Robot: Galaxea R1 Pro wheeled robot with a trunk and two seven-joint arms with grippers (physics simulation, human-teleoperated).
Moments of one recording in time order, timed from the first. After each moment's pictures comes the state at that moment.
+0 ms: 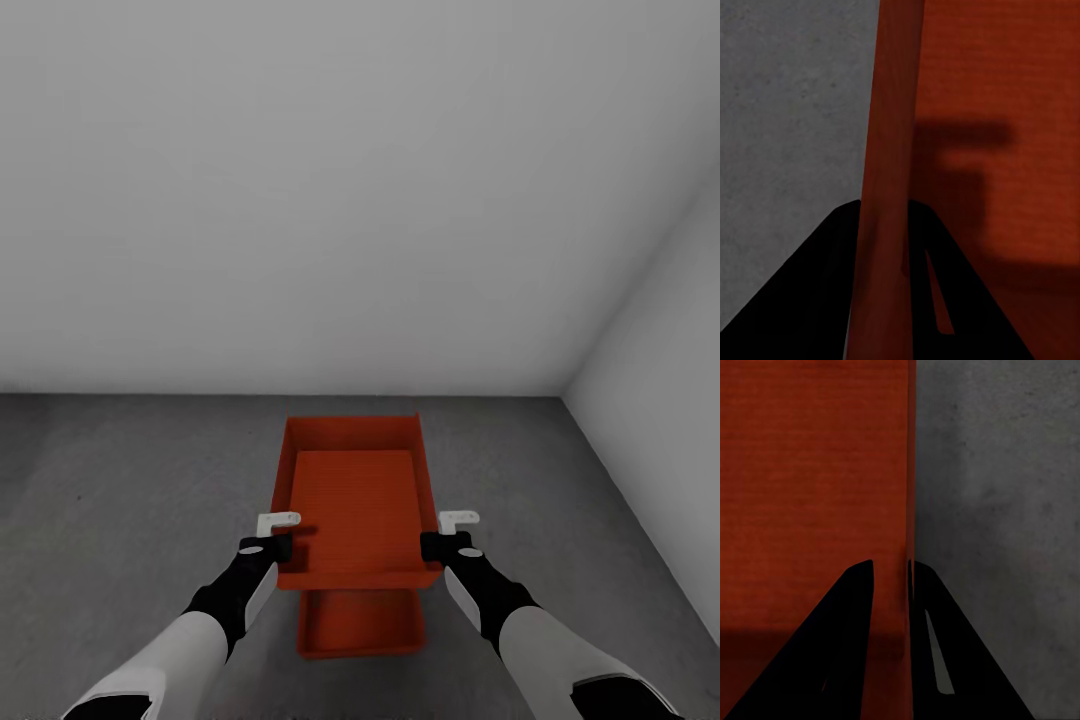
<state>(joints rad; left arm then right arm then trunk) -0.71 -0.14 0.07 -0.40 -0.05 0.17 0.23 -0.74 0.10 0.11 -0.32 -0.07 0.07 -0.11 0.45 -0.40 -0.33</state>
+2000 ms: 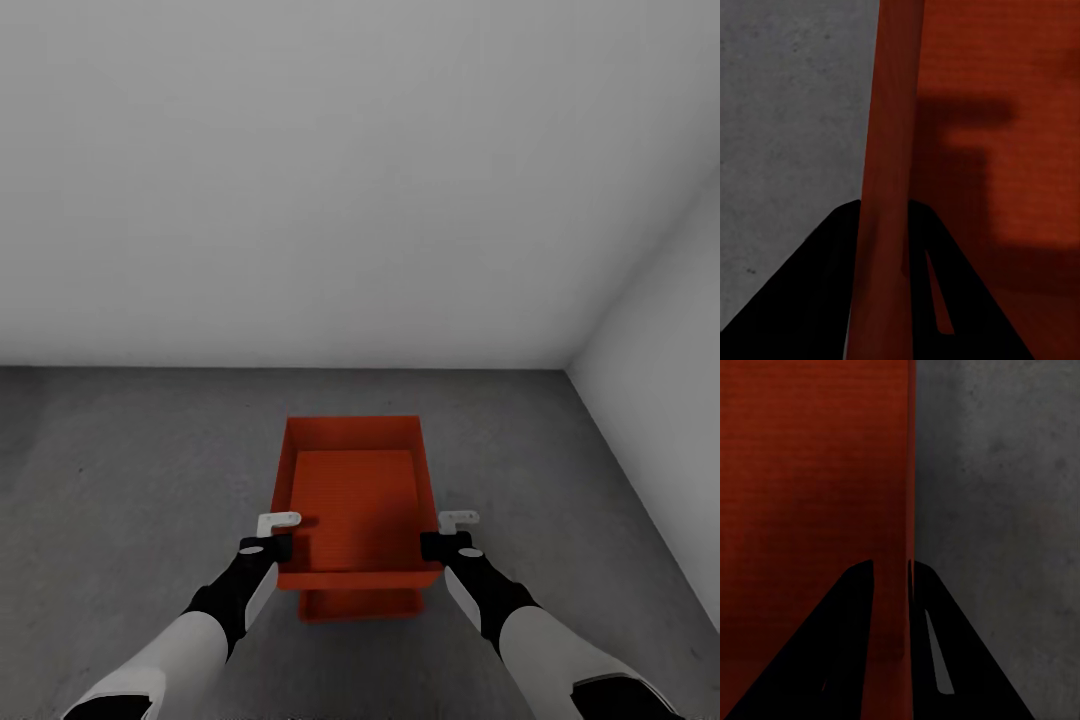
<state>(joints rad) -0.71 -0.14 0.07 -0.40 -0.04 0.17 0.23 -0.74 0.10 0.11 -0.32 -0.07 0.07 -0.10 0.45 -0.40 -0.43</state>
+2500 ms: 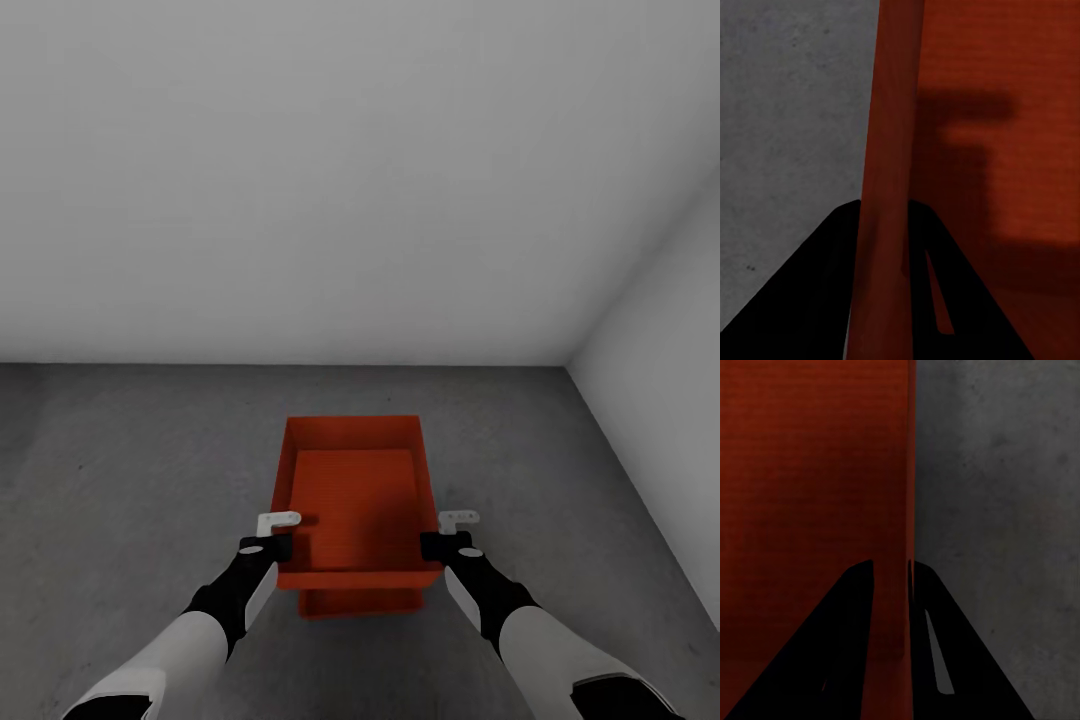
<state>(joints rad) -0.71 -0.14 0.07 -0.40 -0.05 0.17 0.23 -0.74 0.10 0.11 -0.32 -0.07 0.07 -0.10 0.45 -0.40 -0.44</state>
